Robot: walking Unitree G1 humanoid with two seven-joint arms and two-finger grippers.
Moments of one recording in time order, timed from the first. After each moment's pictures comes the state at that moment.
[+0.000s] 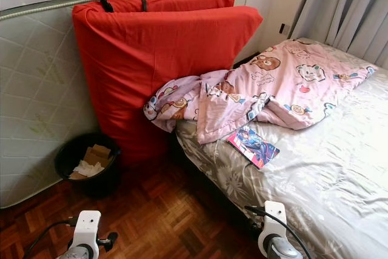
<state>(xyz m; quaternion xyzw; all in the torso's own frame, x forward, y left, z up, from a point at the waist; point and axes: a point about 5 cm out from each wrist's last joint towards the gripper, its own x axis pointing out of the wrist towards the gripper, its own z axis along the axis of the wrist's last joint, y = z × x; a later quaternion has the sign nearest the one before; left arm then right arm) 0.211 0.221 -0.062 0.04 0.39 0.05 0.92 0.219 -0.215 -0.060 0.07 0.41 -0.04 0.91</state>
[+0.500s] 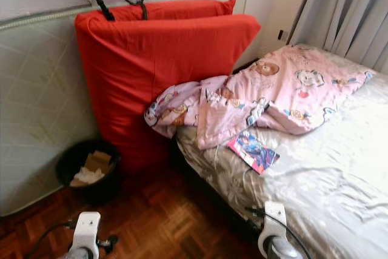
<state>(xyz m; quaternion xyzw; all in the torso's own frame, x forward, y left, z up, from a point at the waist) 0.208 0.221 -0.064 0.04 0.40 0.05 0.92 0.218 -0.215 -0.061 0.08 0.41 -0.04 0.91</state>
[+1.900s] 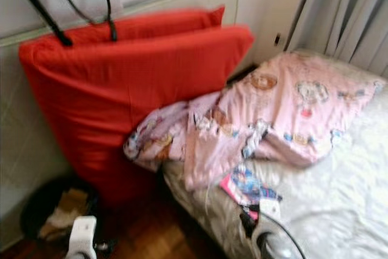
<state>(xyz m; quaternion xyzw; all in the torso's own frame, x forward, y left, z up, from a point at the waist) 0.204 0.223 -0.063 0.00 0.37 0.05 0.93 0.219 -0.208 -0.058 0.08 0.37 -0.03 0.93</state>
